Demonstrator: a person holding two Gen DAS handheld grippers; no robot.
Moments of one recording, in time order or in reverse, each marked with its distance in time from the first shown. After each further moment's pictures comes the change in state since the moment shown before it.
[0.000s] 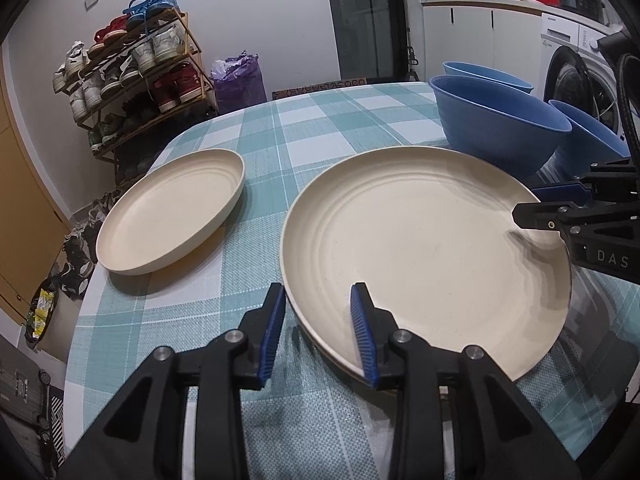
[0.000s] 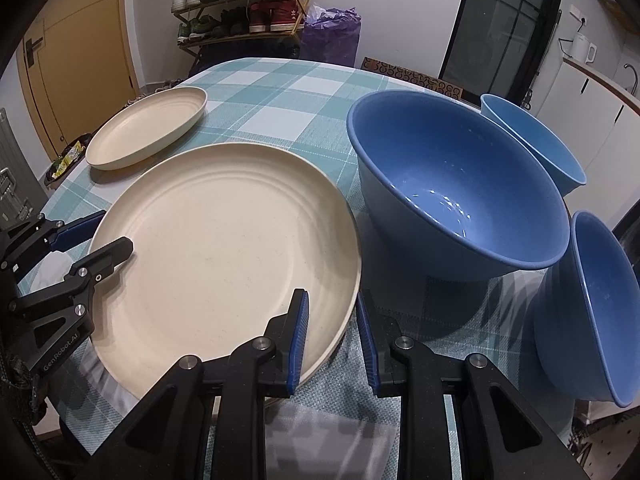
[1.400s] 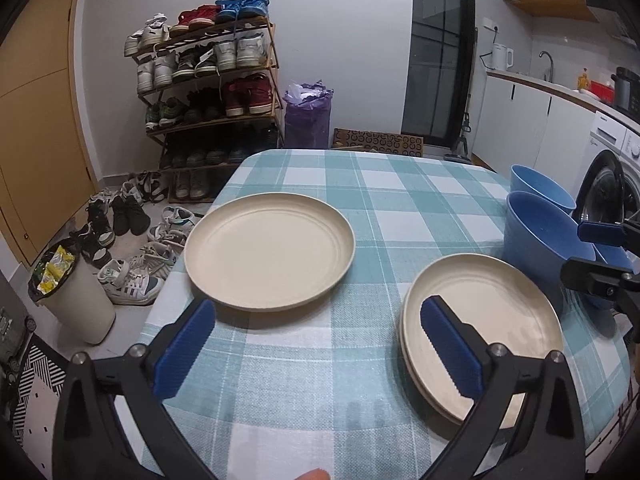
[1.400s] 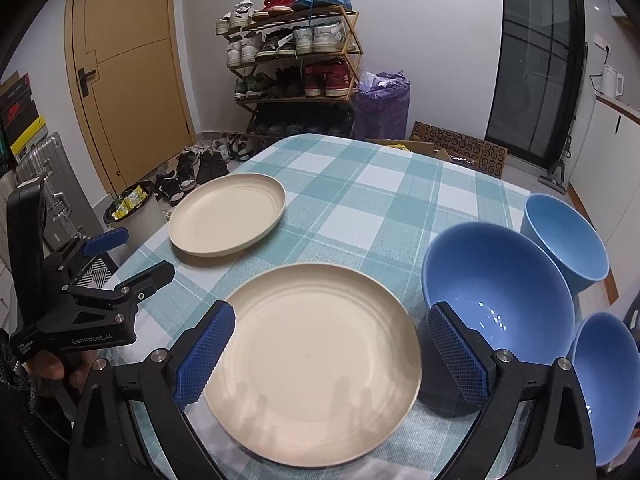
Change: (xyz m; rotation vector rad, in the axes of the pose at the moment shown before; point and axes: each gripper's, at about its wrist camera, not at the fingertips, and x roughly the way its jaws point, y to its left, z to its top) left arm -0.050 0.097 0.023 -0.267 -0.124 0.062; right arm -0.067 0.025 0.067 -0.040 -0.208 0.200
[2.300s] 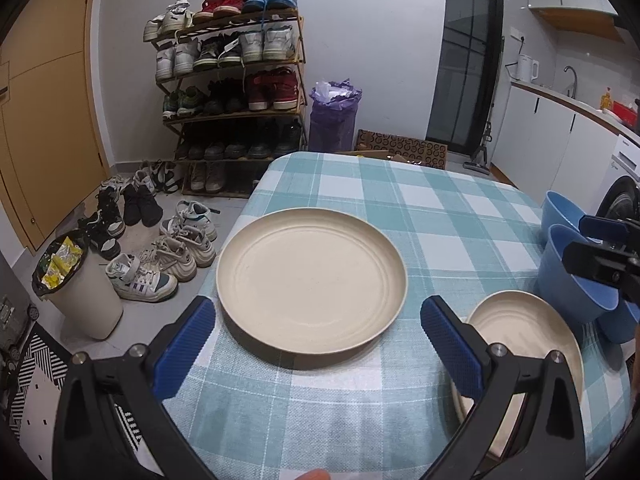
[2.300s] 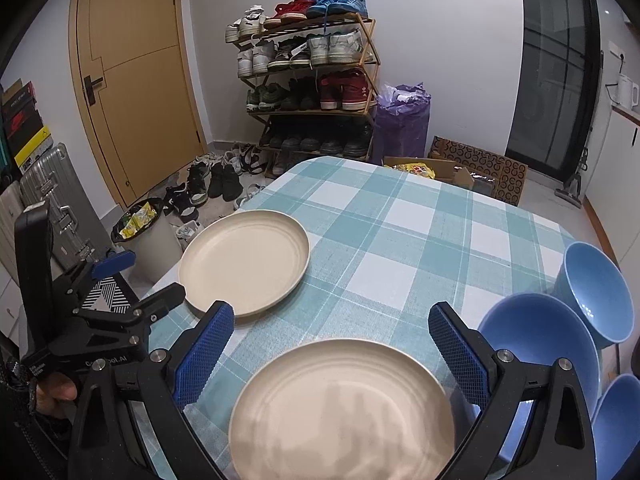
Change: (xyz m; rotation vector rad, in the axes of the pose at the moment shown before) left arm 0.033 0.042 0.029 -0.070 0.024 0.042; right arm 0.042 0.024 0.066 -0.010 -0.019 0.043
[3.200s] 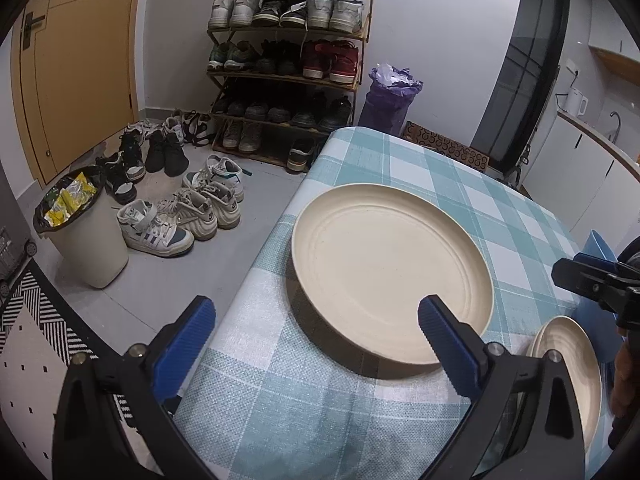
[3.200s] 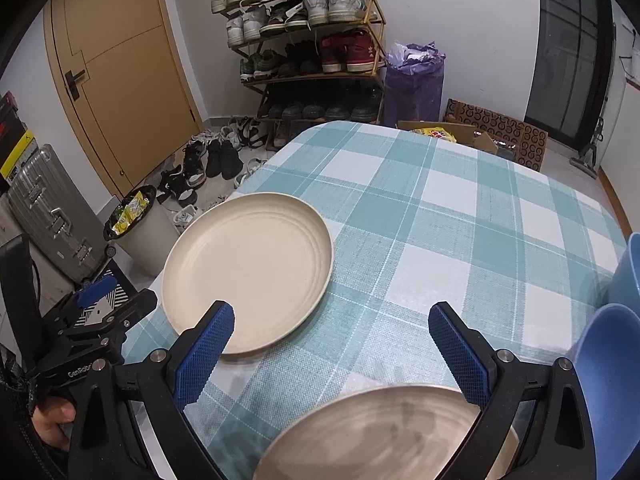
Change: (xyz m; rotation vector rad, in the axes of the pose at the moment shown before) left arm 0.043 0.073 -0.018 -0.201 0.067 0.039; right arm 0.100 0.023 0.023 0.052 0.129 0.025
